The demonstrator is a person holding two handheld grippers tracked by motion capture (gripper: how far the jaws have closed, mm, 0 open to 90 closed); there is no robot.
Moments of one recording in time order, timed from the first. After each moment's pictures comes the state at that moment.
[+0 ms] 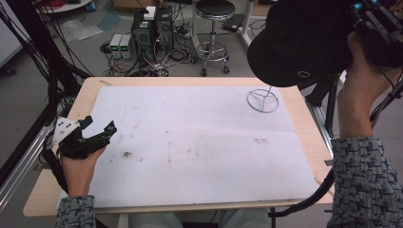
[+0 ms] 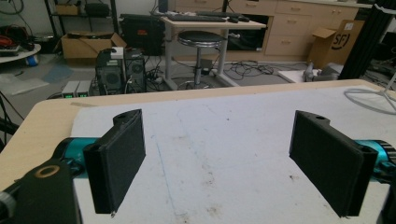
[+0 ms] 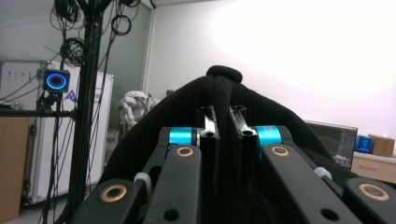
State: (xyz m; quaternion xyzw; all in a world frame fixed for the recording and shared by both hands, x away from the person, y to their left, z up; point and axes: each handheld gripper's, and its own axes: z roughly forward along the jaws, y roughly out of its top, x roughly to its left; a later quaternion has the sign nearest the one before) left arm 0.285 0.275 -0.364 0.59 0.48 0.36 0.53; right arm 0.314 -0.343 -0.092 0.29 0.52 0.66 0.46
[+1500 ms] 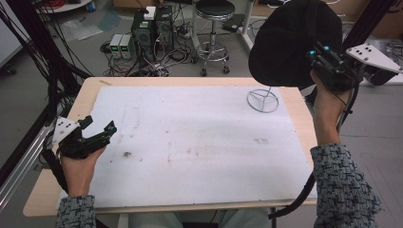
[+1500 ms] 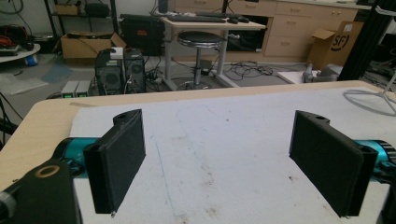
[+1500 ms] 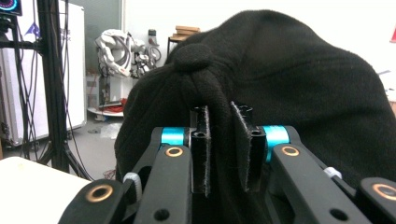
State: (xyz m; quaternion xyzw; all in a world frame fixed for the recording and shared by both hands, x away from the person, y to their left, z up) left arm 0.285 0.275 -0.364 0.59 0.48 0.36 0.53; right arm 0.369 -0.350 -0.195 0.37 0.58 0.58 0.44
